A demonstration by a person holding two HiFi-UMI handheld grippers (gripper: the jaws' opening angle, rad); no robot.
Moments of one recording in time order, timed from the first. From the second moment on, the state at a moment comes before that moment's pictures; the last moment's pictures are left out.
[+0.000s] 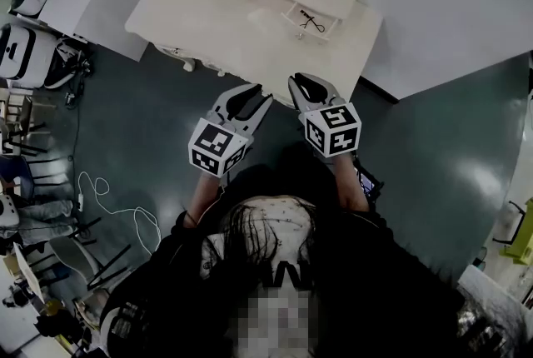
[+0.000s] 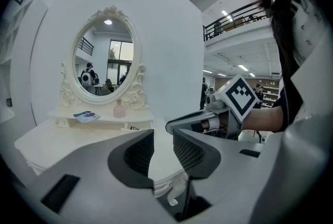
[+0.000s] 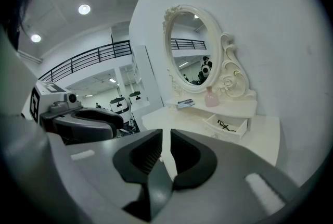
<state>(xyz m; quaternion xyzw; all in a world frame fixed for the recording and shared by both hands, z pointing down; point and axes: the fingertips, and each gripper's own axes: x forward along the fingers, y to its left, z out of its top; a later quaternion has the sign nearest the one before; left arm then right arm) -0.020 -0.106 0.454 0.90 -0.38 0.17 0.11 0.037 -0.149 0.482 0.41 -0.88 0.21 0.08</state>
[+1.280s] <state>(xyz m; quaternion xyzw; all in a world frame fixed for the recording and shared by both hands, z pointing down) -0.140 0.031 0.454 0.94 -0.29 0.13 0.11 -0.087 0.011 0.475 0.48 -0.85 0.18 0.10</state>
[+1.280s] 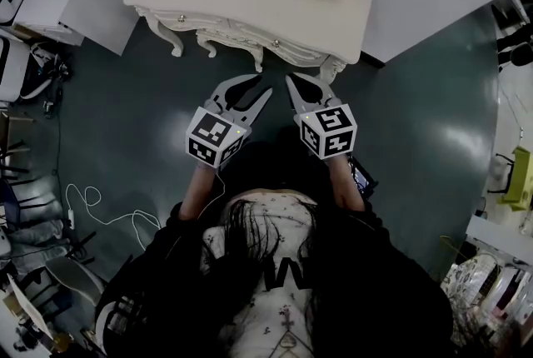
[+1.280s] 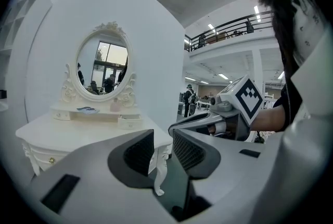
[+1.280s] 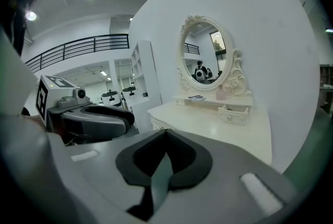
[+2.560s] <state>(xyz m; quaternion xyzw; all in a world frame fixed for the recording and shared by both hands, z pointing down) -0.045 0.079 0.446 0.93 -0.31 0.14 0.11 -0.006 0.067 0.471 0.44 -0.87 0.17 0.12</state>
